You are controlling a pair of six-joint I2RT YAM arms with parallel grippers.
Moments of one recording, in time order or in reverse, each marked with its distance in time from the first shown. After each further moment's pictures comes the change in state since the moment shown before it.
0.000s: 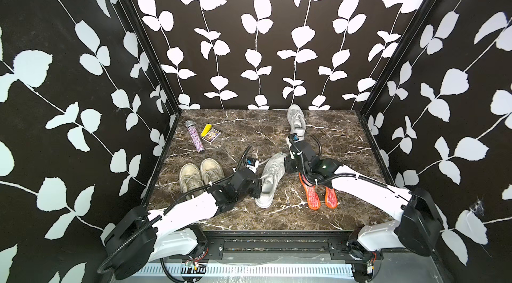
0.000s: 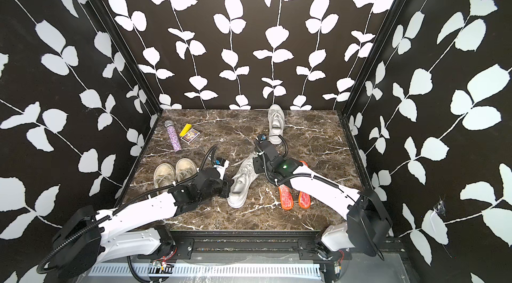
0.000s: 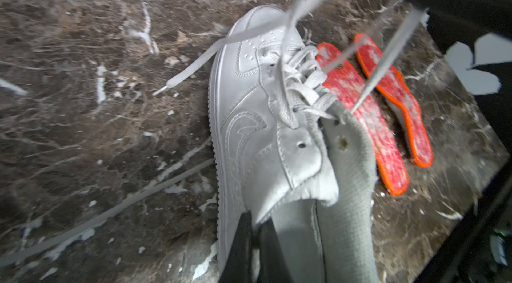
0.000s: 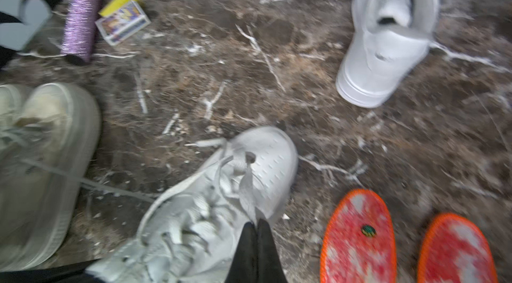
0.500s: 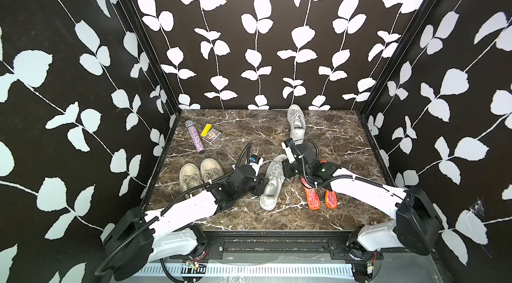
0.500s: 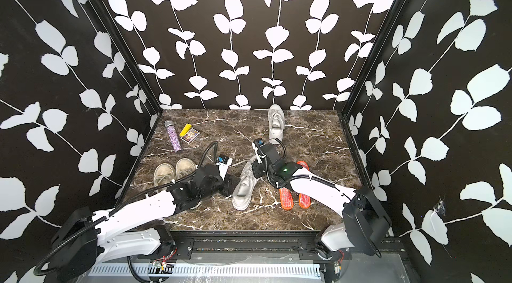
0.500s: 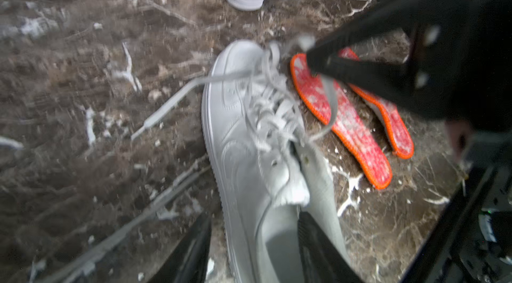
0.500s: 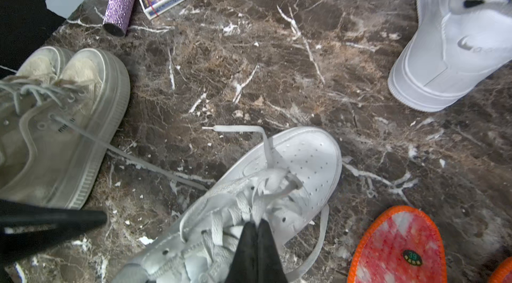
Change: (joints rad) left arm 0.010 0.015 0.079 -0.005 0.002 0.112; right arm -0.014 0.003 -0.101 0.097 -0.142 -0.068
